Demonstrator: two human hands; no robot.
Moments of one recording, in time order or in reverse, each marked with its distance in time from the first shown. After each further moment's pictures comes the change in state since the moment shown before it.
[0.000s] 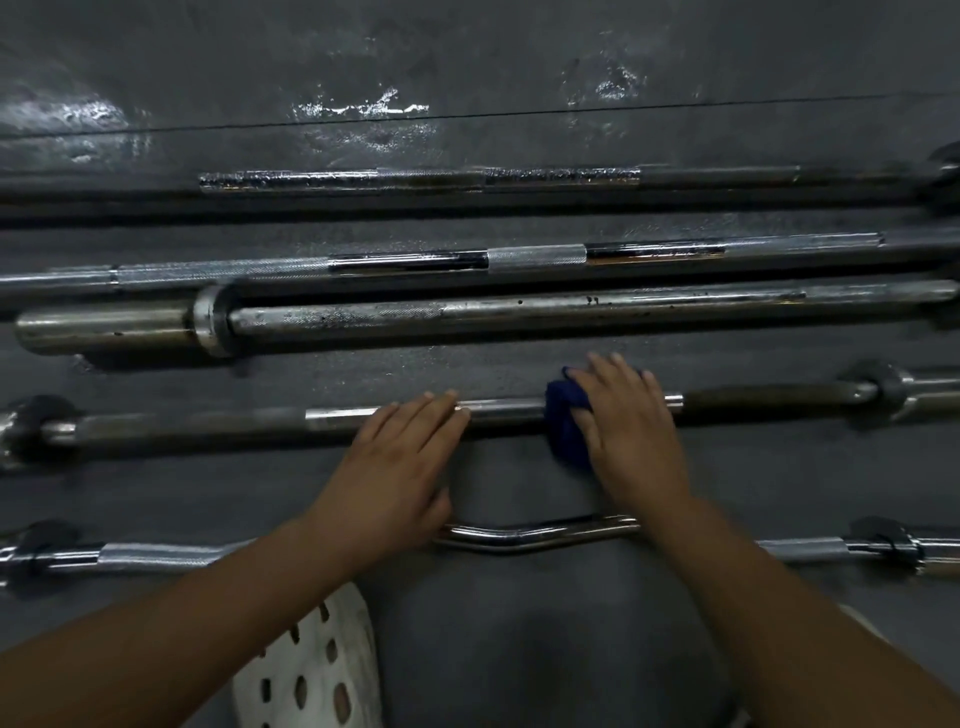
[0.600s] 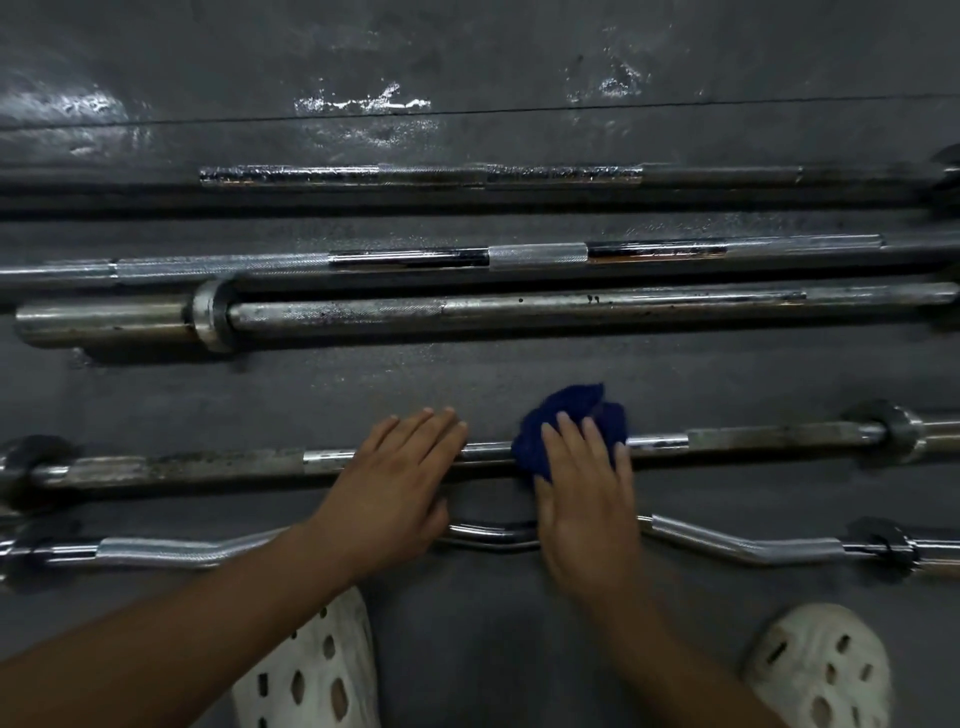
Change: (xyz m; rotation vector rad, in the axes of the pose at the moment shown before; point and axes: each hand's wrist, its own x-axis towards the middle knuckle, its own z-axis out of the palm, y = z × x) left_hand -0.007 0.002 0.014 0.021 -0.064 -0.014; right_hand -0.067 -0.059 0.021 0.033 0.059 0.094
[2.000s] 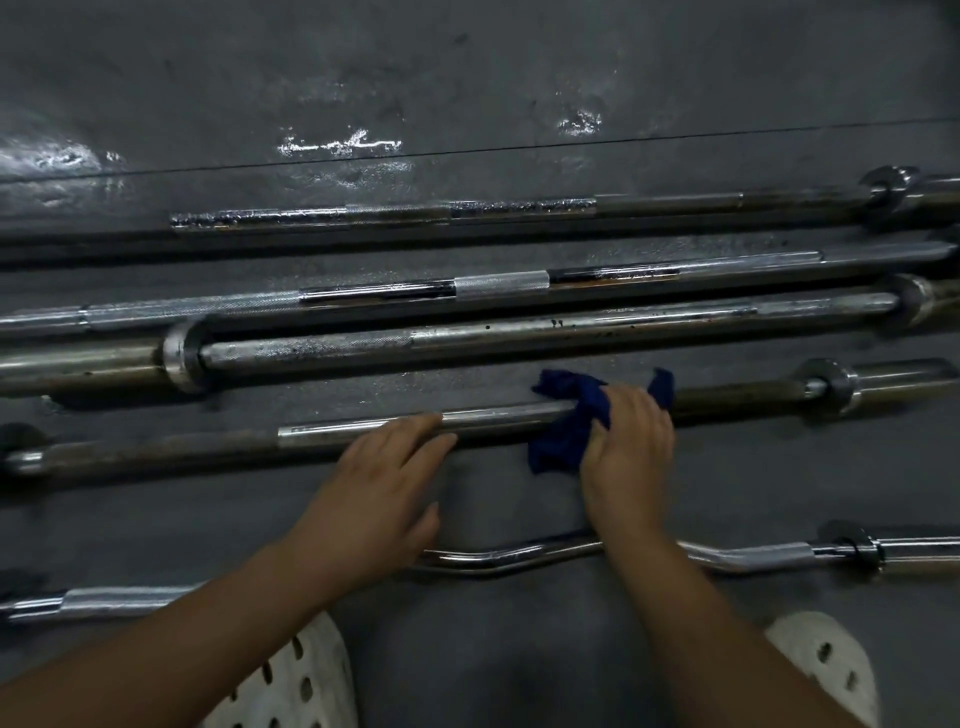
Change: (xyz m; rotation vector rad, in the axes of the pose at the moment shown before) left_hand 0.011 0.004 -0.025 -0.126 0.107 0.041; right_hand 0.062 0.054 -0.020 0.190 0.255 0.210
